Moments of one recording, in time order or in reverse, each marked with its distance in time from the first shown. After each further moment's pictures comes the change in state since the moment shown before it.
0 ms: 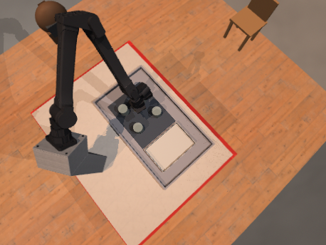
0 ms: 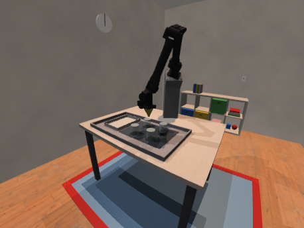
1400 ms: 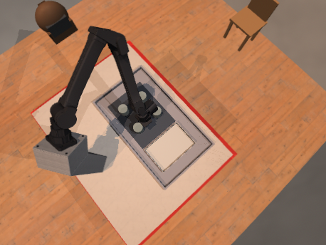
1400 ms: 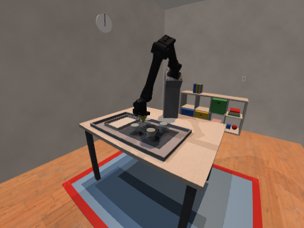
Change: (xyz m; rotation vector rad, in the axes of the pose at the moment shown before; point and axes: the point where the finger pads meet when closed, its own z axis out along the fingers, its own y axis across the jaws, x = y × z) arm 0.014 -0.073 0.078 -0.004 0.000 -0.047
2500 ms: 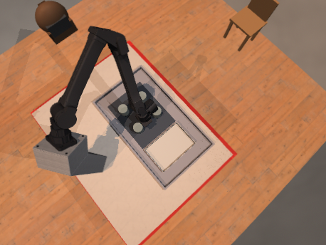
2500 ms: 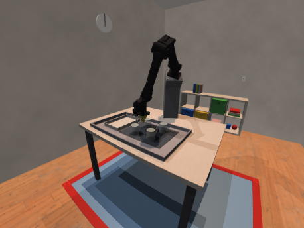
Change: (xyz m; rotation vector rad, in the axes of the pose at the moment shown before) arm -0.002 0.000 0.000 -0.001 -0.010 -0.003
